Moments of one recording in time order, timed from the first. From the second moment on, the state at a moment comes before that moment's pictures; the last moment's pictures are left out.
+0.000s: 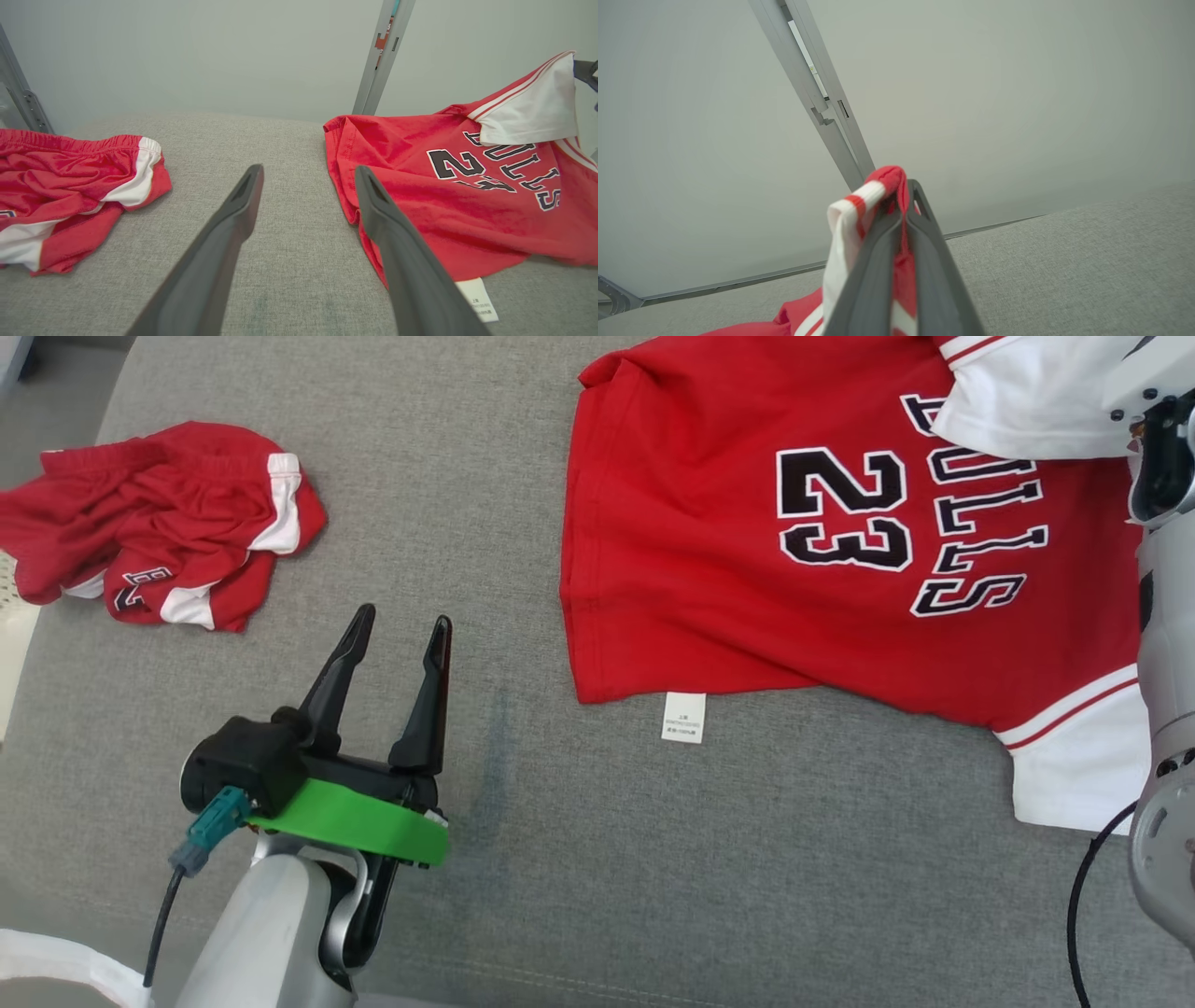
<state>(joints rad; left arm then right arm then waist) -0.31 0.16 -0.31 0.19 -0.43 -0.13 -0.26 -1.16 -0.18 -0.46 1.02 -0.01 0.13 -0.20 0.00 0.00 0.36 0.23</state>
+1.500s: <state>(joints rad) -0.12 0.12 -0.09 0.25 -0.35 -0.13 -0.26 -0.21 -0.05 0.04 0.26 0.12 0.13 -0.18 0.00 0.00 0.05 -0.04</state>
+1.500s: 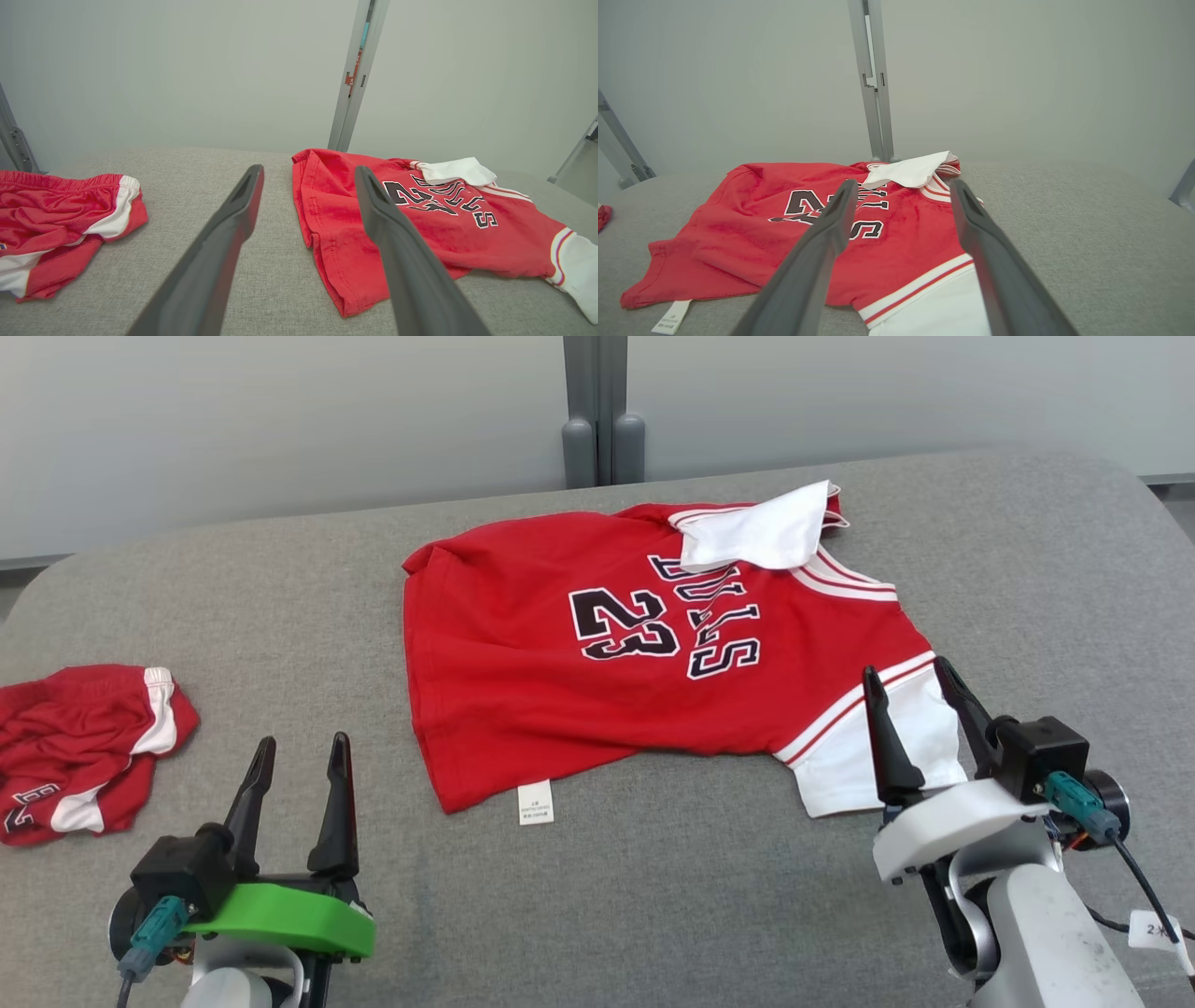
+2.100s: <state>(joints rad) -0.08 0.11 -0.04 0.30 -0.34 -0.13 -0.26 -0.07 -0.05 -0.01 0.17 0.13 0.13 -0.08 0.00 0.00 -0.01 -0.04</state>
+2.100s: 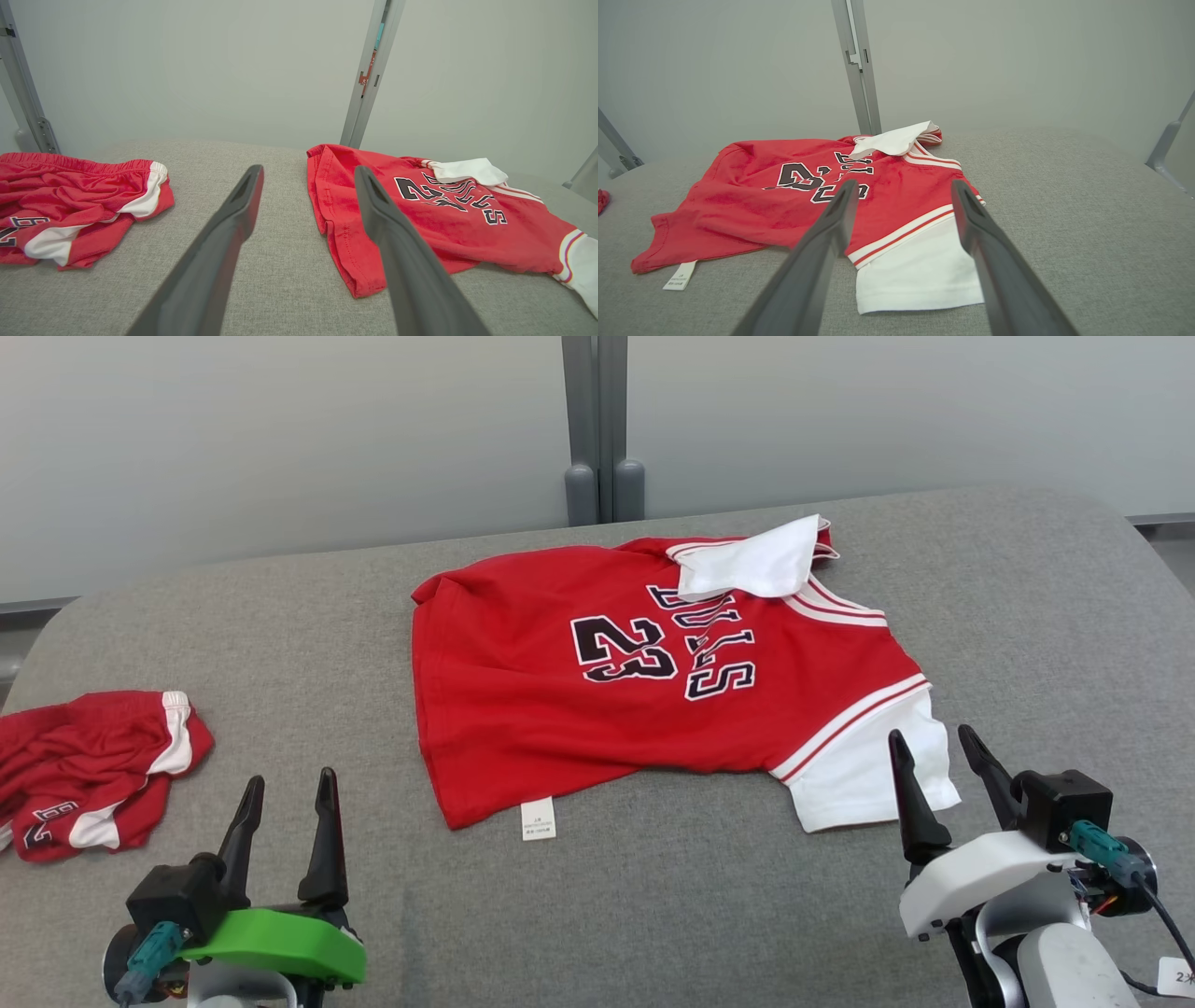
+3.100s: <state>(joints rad) -0.27 0.11 -0.26 0.59 -0.44 -0.13 -0.17 -0.19 -0.06 -0.18 0.32 0.08 0.13 0.12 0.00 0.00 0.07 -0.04</state>
